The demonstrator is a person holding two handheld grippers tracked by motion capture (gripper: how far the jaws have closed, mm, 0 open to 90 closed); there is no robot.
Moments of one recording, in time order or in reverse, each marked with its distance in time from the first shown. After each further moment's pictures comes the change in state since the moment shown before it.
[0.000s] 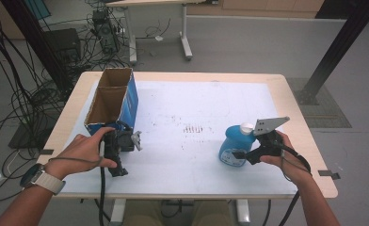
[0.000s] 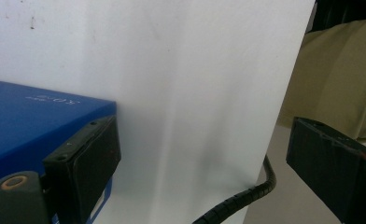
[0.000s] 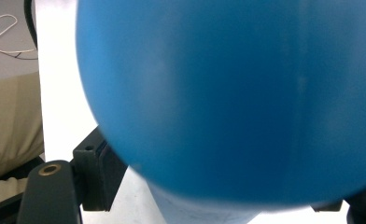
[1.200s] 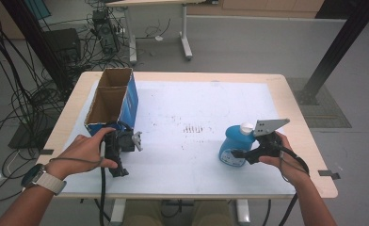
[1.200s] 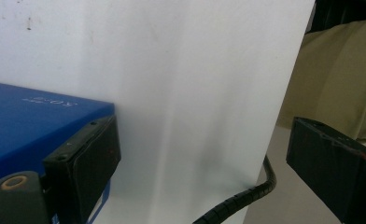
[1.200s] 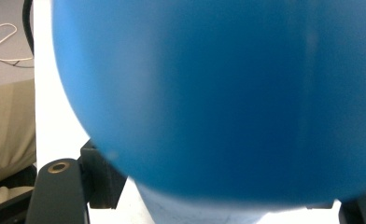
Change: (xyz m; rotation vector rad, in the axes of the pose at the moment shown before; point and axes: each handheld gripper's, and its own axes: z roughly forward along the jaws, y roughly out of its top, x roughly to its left) left arm 0.000 0.001 0.002 0.005 -0.005 0.001; right arm -0.001 -0.006 0.004 -0.045 -0.009 -0.001
